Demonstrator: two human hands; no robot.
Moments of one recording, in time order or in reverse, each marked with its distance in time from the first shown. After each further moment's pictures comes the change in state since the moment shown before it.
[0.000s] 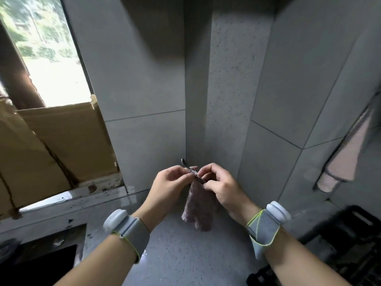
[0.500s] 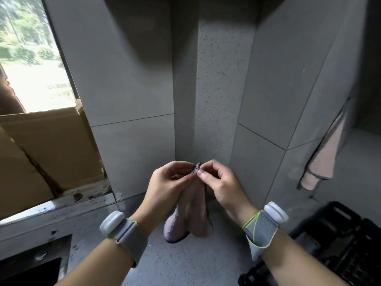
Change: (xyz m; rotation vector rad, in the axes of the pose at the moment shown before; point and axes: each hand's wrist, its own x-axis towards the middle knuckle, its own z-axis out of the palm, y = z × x) left_hand -0.001 0.016 0.014 -0.022 -0.018 0.145; right_hand -0.008 -0.015 -0.011 -0.077 0.179 -0.155
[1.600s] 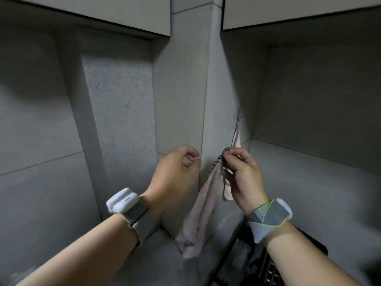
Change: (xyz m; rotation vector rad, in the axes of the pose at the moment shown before) left_hand 0.071 0.080 0.193 0.436 -0.304 0.332; right_hand -0.001 -0.069 -0.197 0.388 0.713 -0.082
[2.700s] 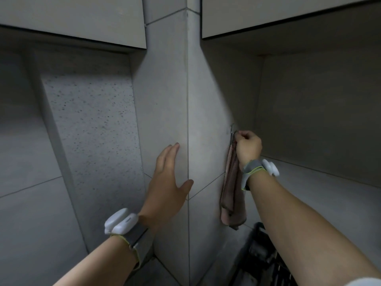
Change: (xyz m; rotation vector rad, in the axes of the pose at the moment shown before) left_hand 0.058 -0.030 0.049 0.112 0.055 0.126; right_hand 0.216 -0.002 -0.039 -0.563 0.372 -0.237
